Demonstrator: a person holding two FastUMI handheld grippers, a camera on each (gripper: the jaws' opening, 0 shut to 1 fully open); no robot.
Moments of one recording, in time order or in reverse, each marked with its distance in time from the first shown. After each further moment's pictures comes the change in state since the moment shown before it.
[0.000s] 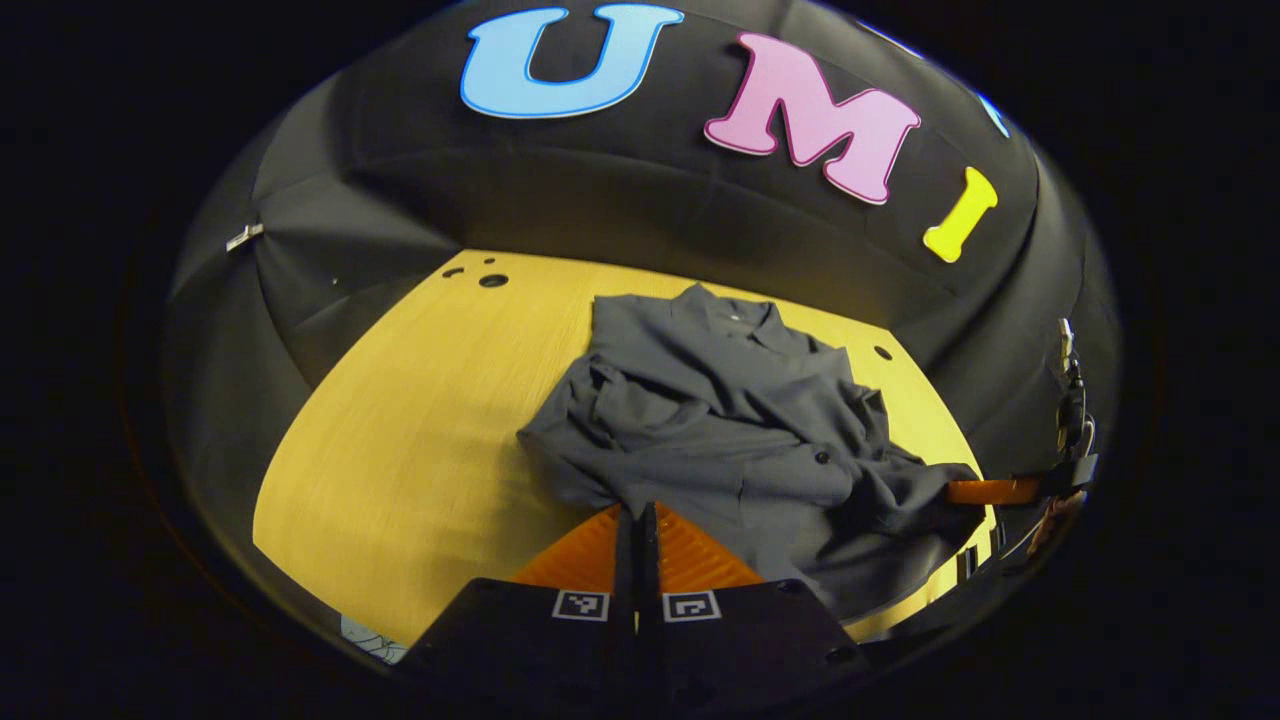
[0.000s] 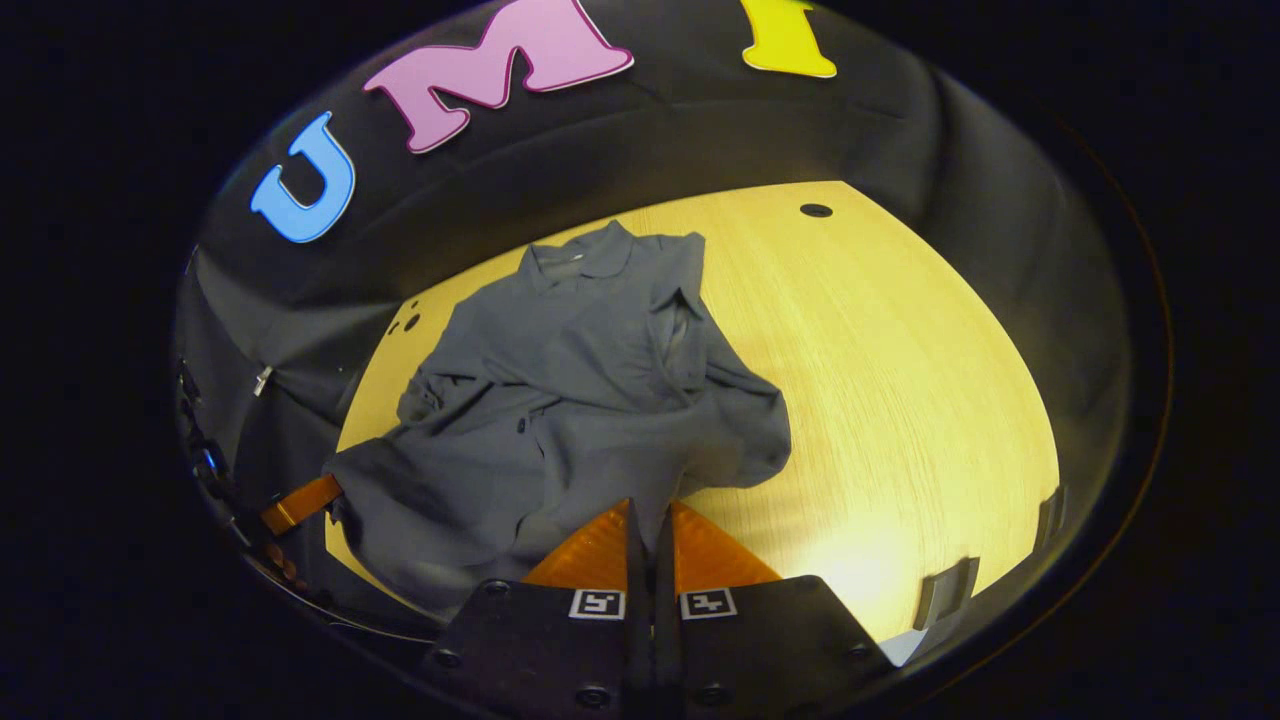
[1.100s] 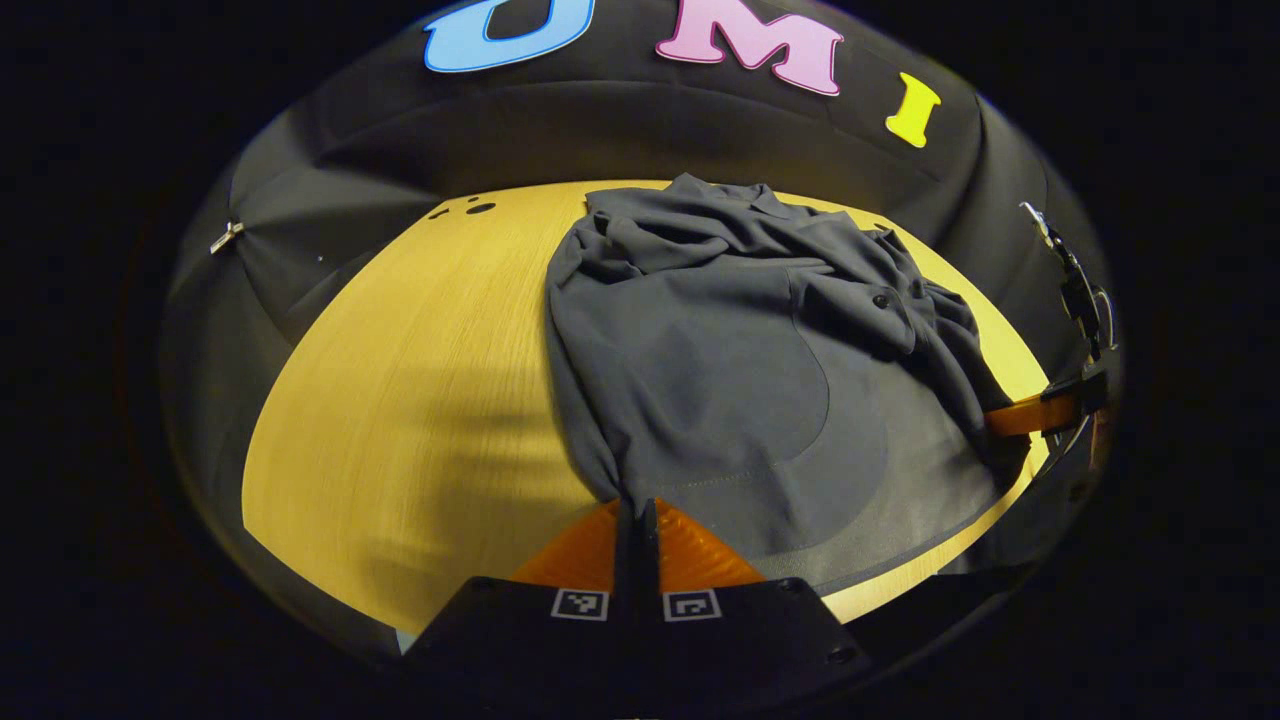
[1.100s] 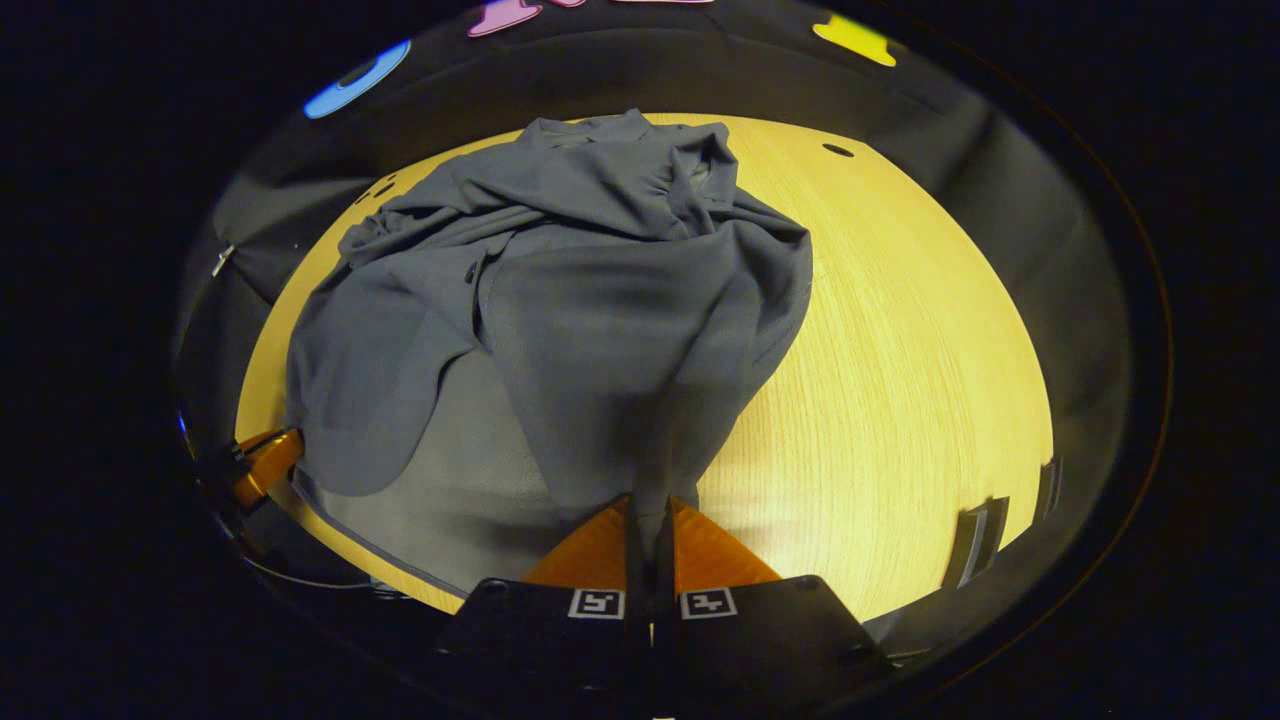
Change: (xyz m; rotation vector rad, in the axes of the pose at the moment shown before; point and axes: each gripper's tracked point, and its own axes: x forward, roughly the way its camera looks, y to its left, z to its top) left arm 0.016 0.053 -0.166 0.213 0.164 0.036; right arm 0.029 -0.016 -0.148 -0.160 0.223 -0.150
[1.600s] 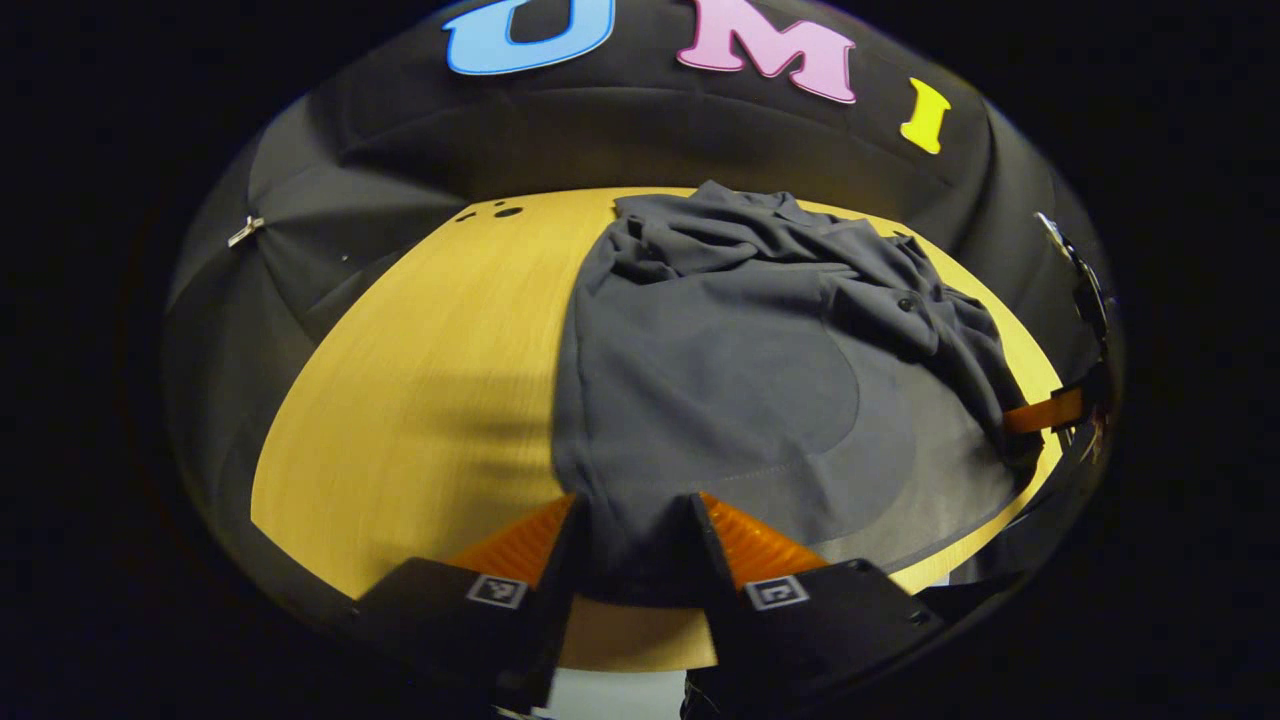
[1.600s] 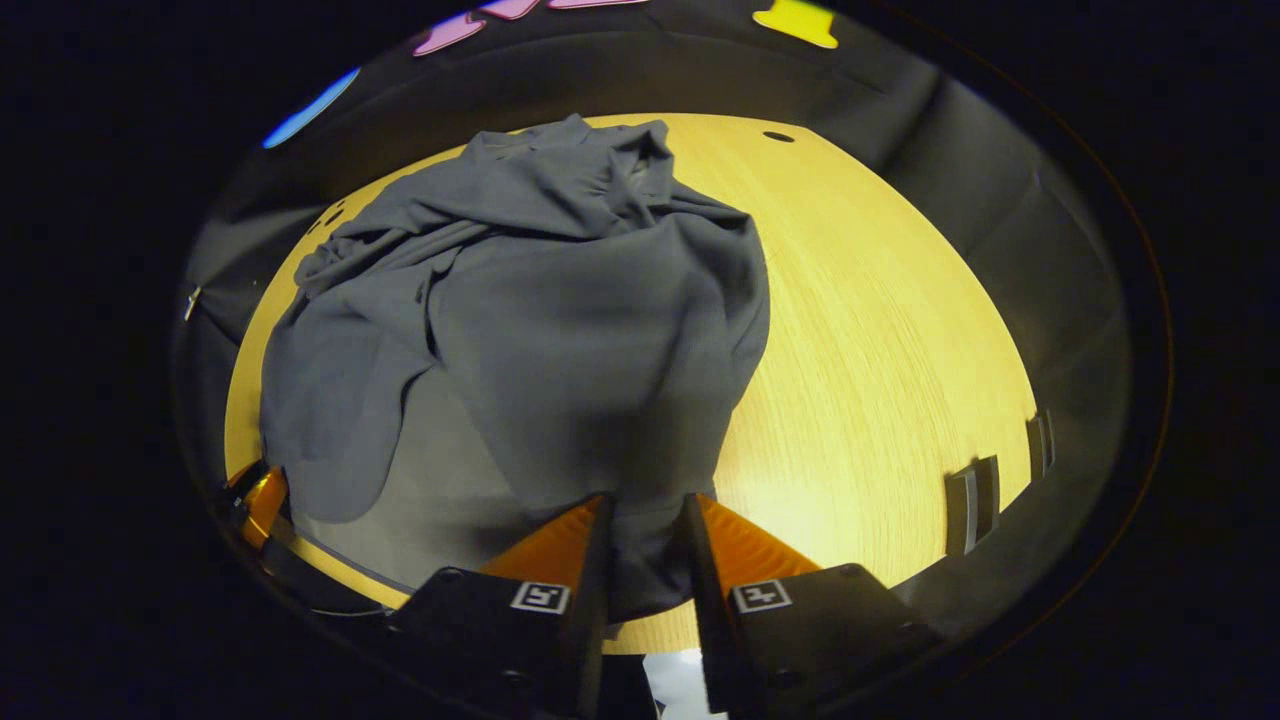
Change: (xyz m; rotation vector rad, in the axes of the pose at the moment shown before) left arm -0.001 0.012 -0.005 -0.007 -0.042 0.032; right arm 0.001 -0.005 -0.003 0.055 -0.013 -0.115
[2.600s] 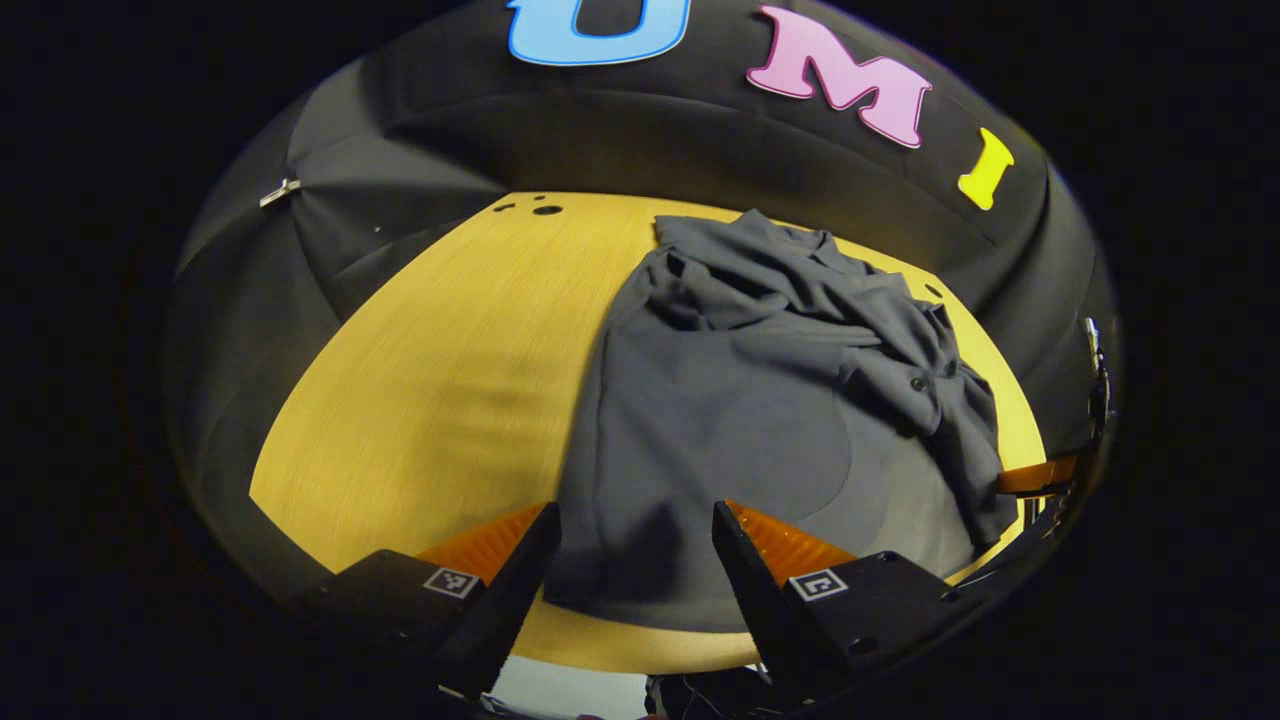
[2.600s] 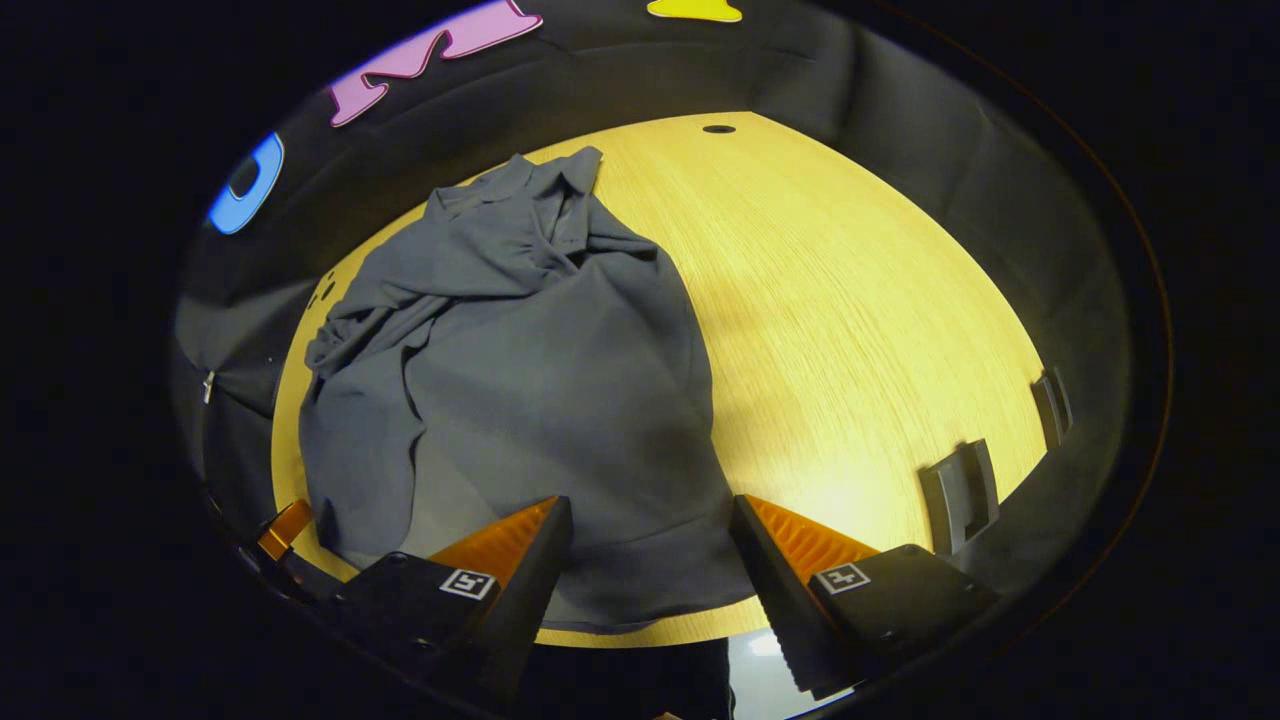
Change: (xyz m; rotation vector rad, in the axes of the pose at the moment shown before) left arm -0.013 0.025 0.027 -0.201 0.020 0.044; right arm -0.014 -0.048 0.014 0.215 -0.020 0.051
